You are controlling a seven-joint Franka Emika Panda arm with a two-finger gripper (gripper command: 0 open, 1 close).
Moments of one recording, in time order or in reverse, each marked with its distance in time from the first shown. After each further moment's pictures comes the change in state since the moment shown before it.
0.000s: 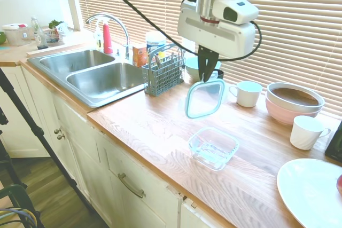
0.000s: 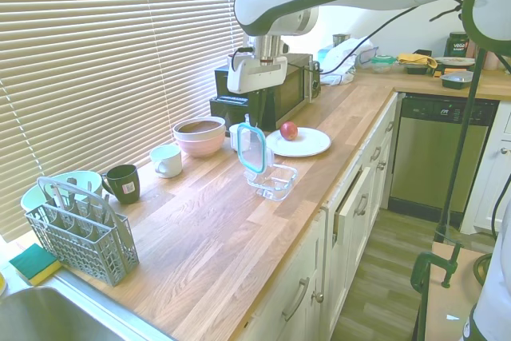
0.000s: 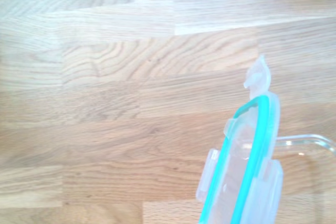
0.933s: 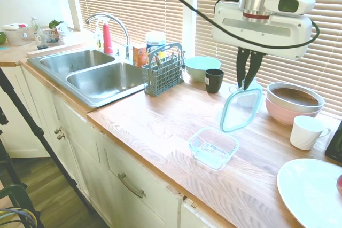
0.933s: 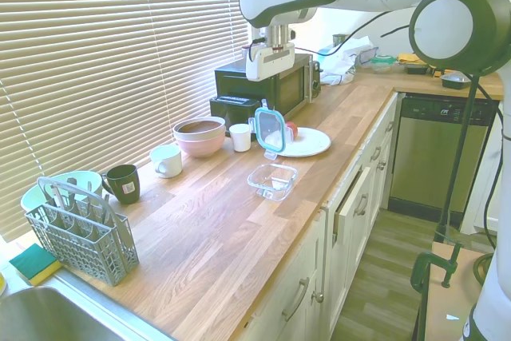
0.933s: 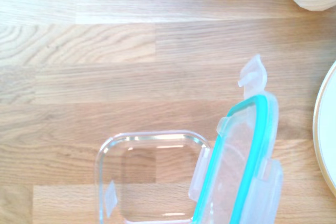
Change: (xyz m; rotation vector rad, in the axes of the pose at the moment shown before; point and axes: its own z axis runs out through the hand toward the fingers) arm 0.070 0.037 -0.018 -0.113 0.023 -0.053
